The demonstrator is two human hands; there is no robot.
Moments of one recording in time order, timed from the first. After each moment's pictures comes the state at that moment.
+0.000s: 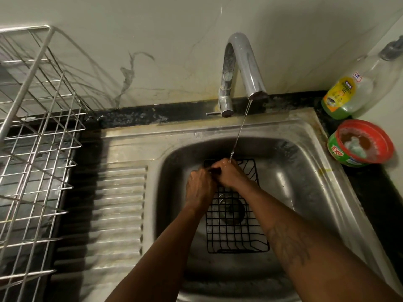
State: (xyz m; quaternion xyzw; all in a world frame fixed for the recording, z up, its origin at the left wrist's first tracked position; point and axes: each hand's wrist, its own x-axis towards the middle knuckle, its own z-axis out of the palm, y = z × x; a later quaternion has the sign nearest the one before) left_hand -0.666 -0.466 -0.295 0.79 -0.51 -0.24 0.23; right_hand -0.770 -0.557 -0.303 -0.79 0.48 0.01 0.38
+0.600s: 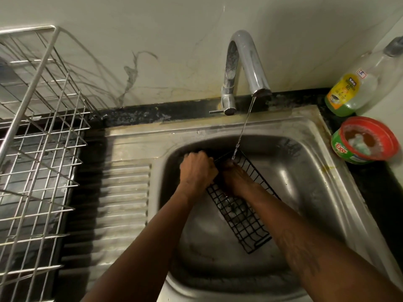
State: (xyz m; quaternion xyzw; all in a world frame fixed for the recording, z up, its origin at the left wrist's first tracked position) left_hand -0.641 -0.492 -0.251 0.82 -0.54 -0.16 0.11; right_hand -0.779 -0.549 -0.330 -0.90 0.38 0.08 0.17
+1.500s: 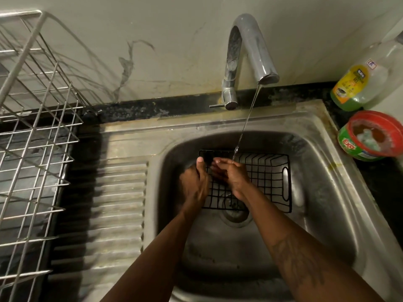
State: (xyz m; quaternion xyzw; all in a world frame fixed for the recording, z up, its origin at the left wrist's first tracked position) left_hand -0.656 -0.464 -0.299 0.86 -0.33 -0.22 0.33; right_hand -0.761 -0.532 -0.329 -0.27 0.51 -0.29 0.76
